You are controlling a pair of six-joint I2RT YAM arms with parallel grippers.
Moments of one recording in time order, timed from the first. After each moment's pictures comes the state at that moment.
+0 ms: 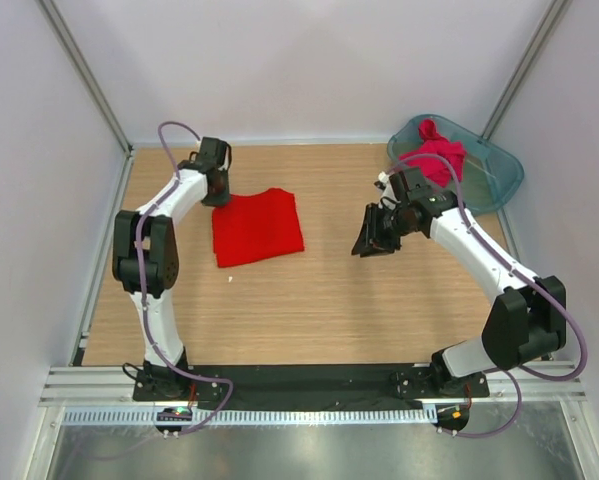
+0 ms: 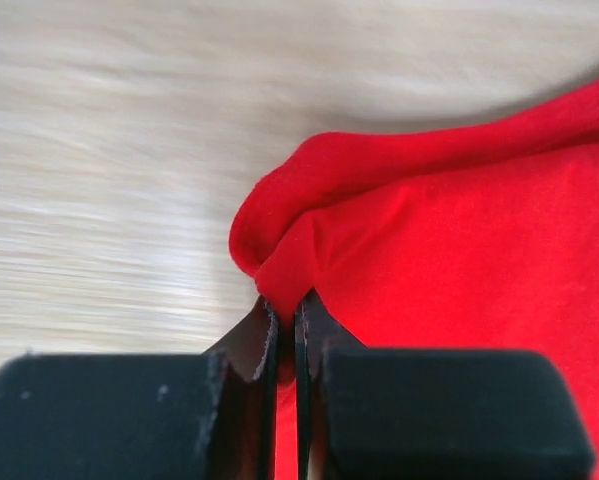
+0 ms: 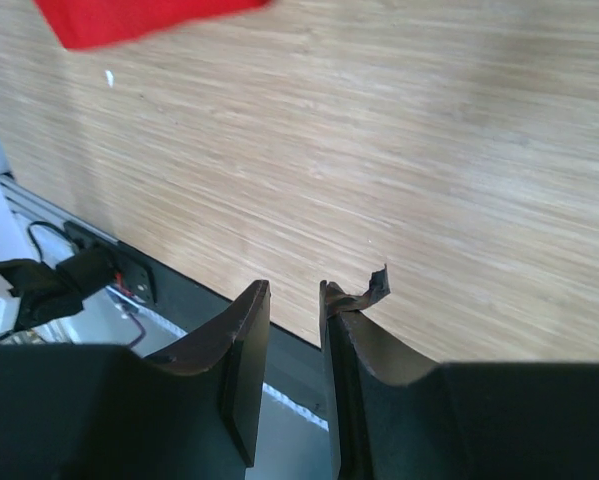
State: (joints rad) left arm -0.19 2.00 1.56 -0.59 -0.13 -0.26; right arm 0.31 1.44 1.18 -0.78 -0.45 0.47
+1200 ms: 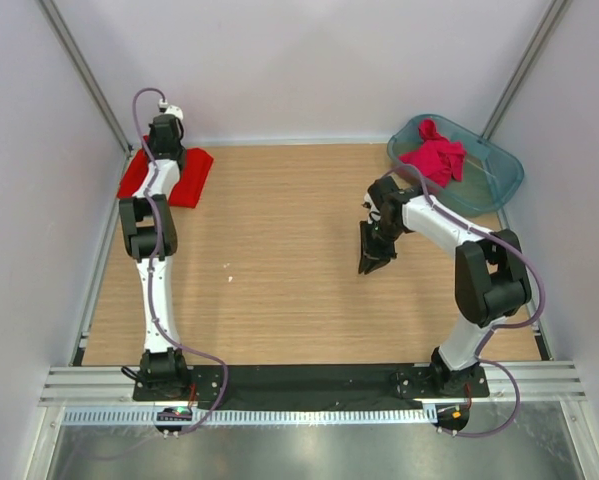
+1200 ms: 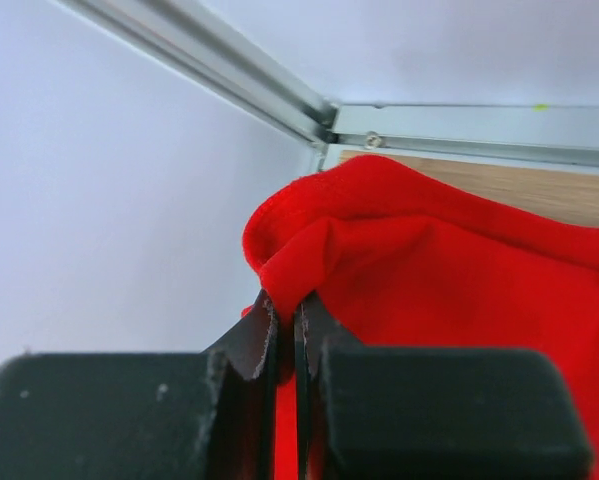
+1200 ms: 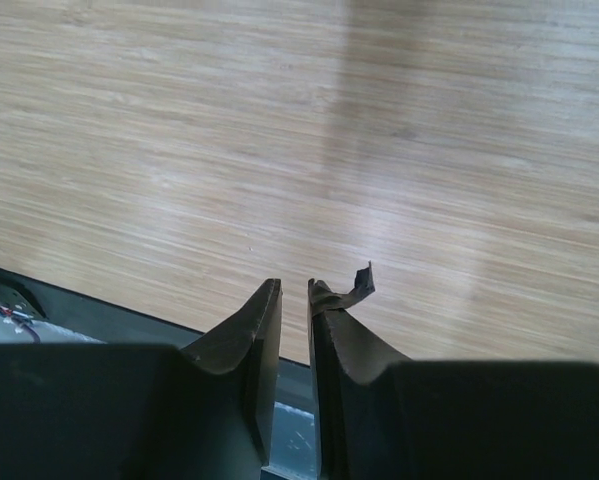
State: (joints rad) left arm 0.08 2.57 2.20 0.00 -0.58 0.52; right arm 0.35 1.72 1.23 -0.92 -0.28 0.38
